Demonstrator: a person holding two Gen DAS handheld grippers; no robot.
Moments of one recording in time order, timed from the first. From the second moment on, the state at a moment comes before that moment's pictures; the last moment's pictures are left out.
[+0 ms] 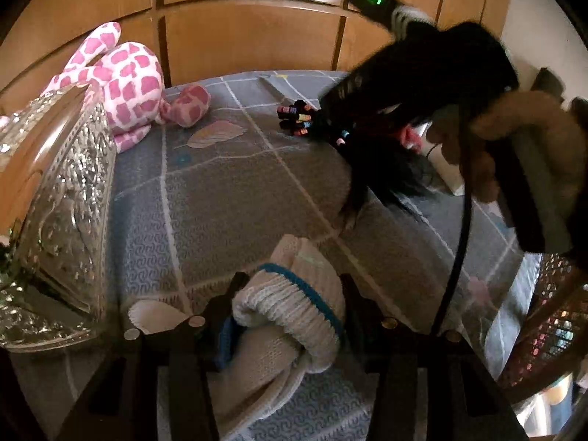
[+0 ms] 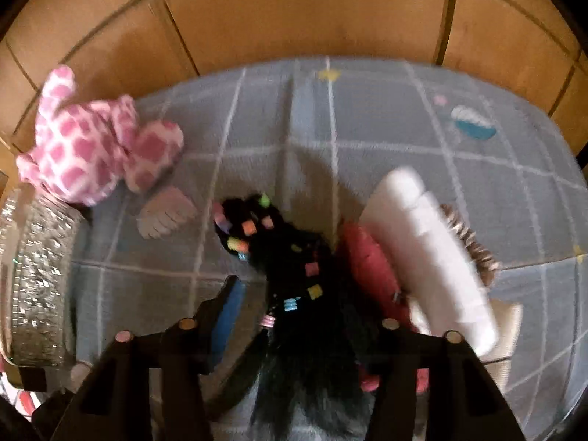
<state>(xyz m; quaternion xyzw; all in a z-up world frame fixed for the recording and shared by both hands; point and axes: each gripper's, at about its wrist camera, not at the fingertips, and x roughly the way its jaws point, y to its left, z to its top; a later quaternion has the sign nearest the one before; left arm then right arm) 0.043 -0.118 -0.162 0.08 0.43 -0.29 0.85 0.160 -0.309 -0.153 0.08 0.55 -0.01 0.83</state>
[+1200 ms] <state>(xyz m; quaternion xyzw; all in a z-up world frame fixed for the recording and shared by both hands) 0.017 0.002 -0.037 -0.07 0.34 -0.23 0.91 0.104 -0.263 -0.161 -0.03 0.50 0.02 0.86</state>
